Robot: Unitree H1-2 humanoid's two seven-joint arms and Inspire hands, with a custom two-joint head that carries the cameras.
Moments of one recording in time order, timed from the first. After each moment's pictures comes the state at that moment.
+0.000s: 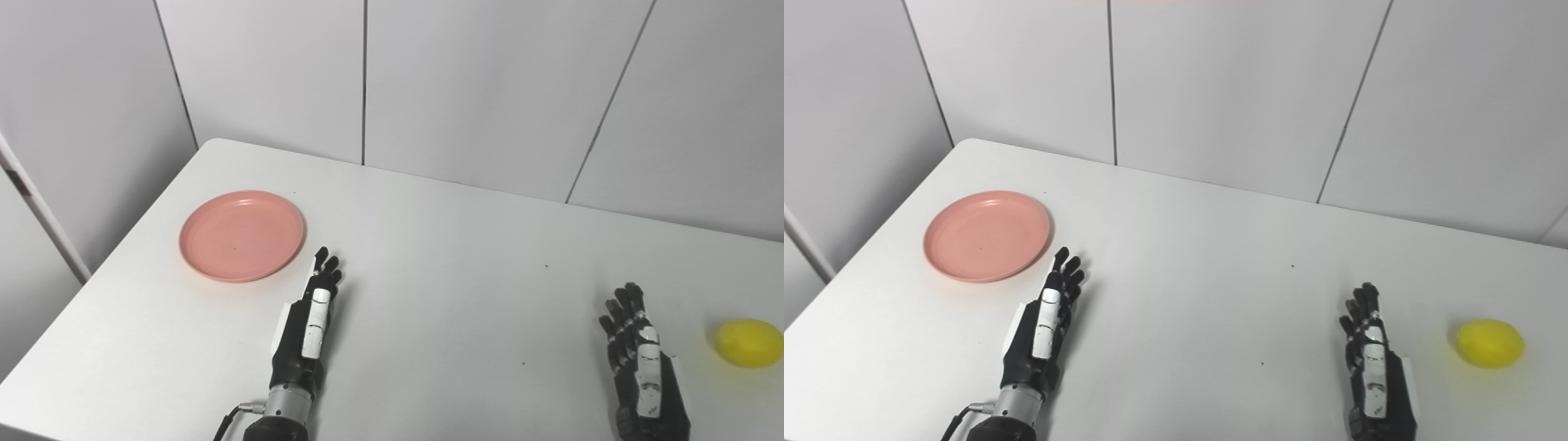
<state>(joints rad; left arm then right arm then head) 0.13 -0.08 -0.05 -0.23 -0.04 0.09 0.11 0.01 -0.07 -0.01 -0.03 0.18 -0.12 0.13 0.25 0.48</state>
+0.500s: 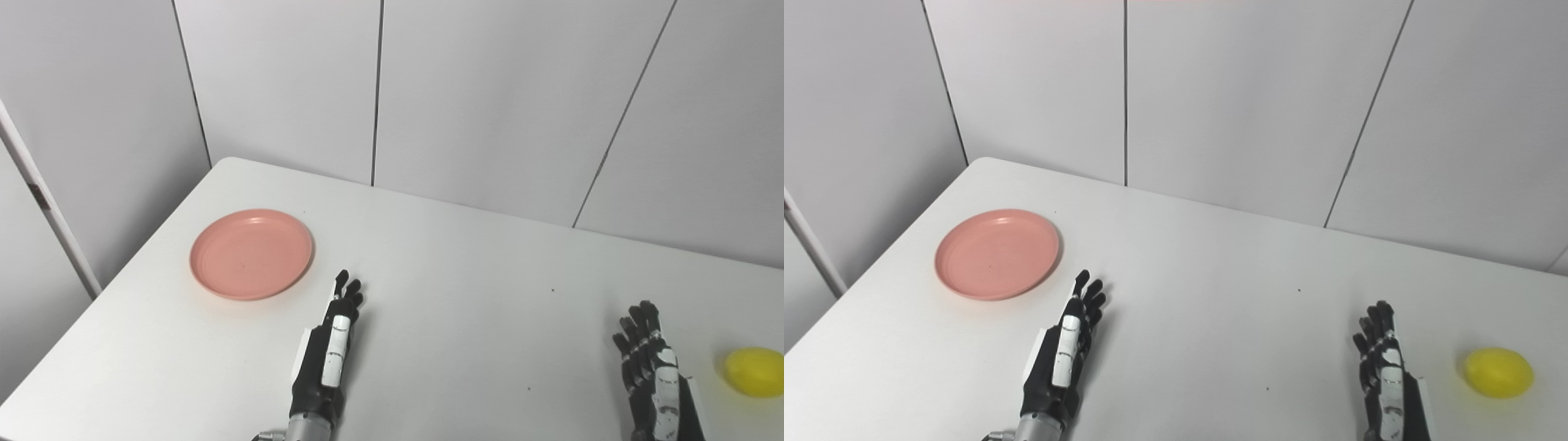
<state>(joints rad) 0.13 -0.11 -0.08 -0.18 -0.03 0.01 0.12 -0.02 -0.09 -0.02 0.01 0.20 -0.16 0.15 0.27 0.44</state>
